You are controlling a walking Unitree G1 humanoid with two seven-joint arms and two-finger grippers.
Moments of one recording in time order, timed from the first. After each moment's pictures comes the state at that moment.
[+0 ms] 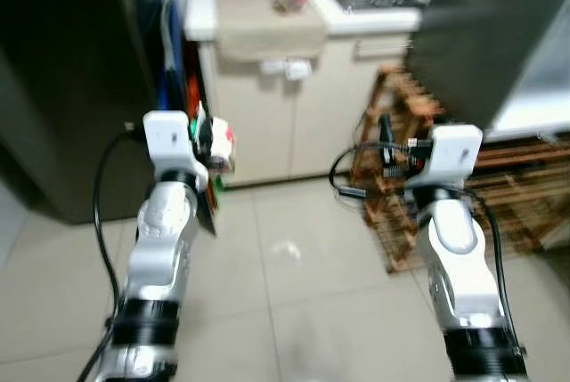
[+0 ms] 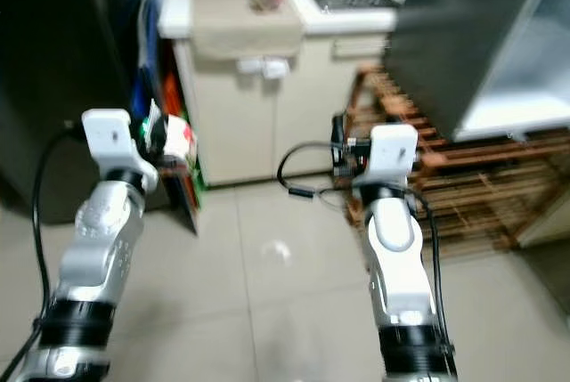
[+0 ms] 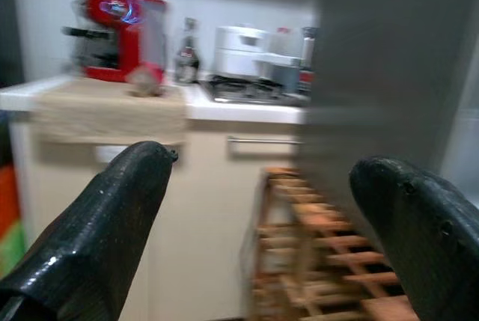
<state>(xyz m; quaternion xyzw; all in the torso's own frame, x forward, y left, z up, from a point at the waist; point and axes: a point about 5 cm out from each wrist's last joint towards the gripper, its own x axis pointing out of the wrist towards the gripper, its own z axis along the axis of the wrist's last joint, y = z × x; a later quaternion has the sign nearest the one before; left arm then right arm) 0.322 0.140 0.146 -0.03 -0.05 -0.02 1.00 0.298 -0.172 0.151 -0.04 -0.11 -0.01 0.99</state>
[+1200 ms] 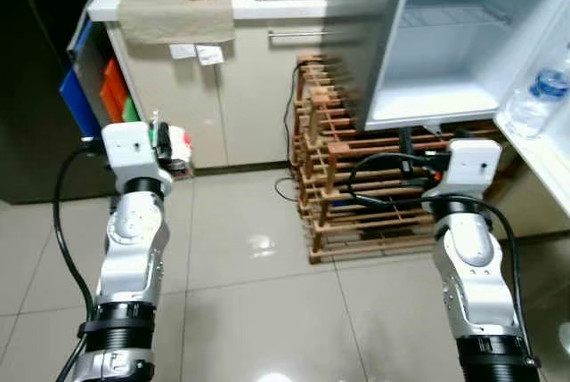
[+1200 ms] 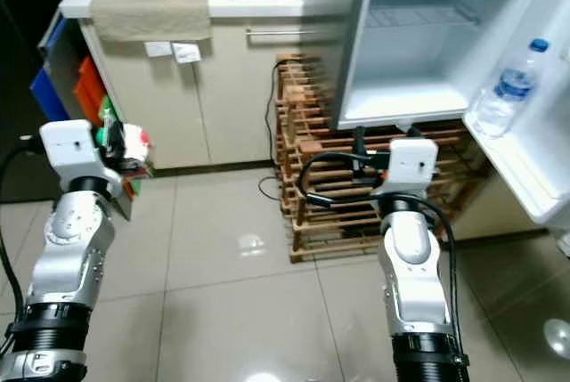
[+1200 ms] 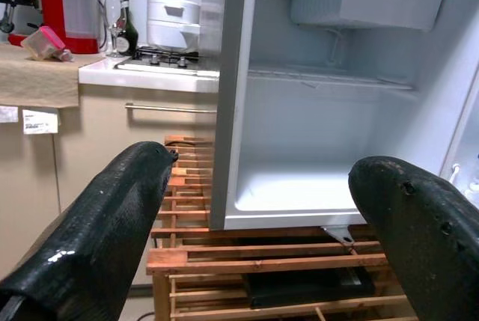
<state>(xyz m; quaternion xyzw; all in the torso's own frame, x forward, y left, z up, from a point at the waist) 0.314 0.207 0.137 0.01 -0.05 0.11 0.99 0.293 -0.182 0.142 -0.04 -0.10 -0.02 0.99</state>
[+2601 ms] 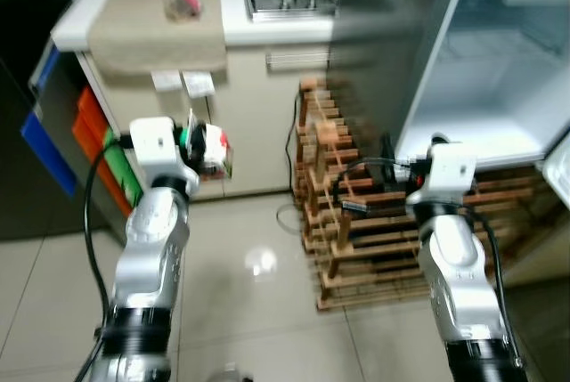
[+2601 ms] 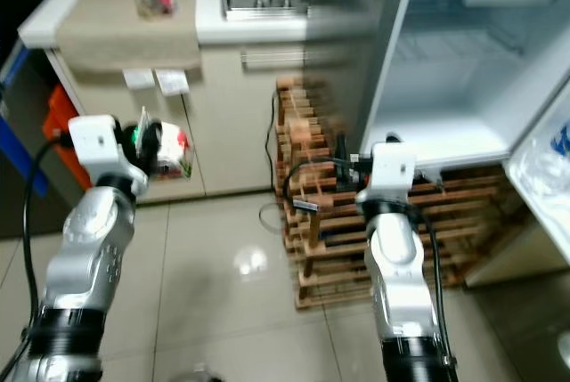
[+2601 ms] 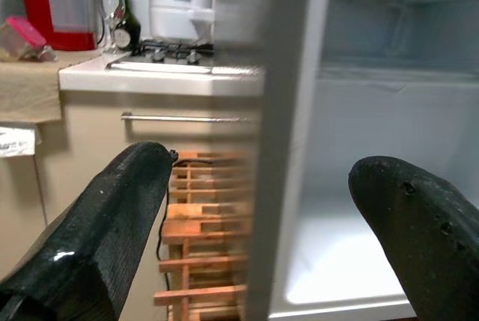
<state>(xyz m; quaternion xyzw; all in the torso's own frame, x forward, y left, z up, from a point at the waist) 0.315 0.166 0.144 -0.06 -0.03 0.01 1.00 0.294 -0.167 0.133 -0.02 -0.08 0.00 1.00</state>
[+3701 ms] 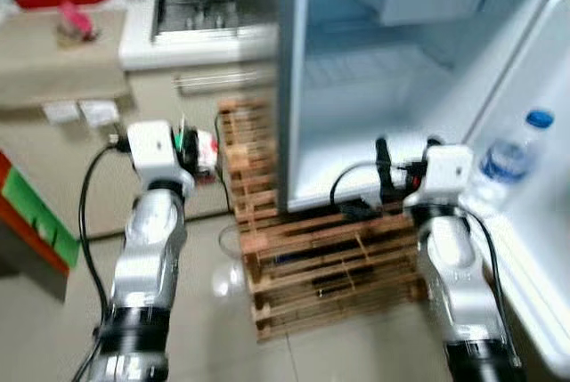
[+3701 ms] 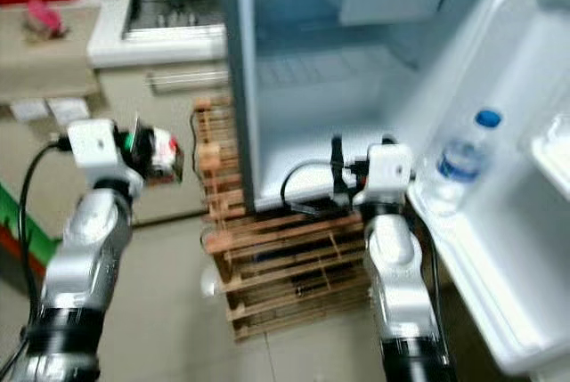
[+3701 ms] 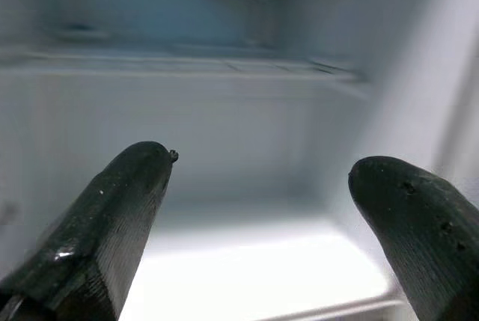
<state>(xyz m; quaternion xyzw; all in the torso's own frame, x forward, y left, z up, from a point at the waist) 0.318 0.173 0.144 -0.03 -0.03 0.05 1.00 0.292 -0.171 0.130 -0.04 -0.07 0.02 1.00</state>
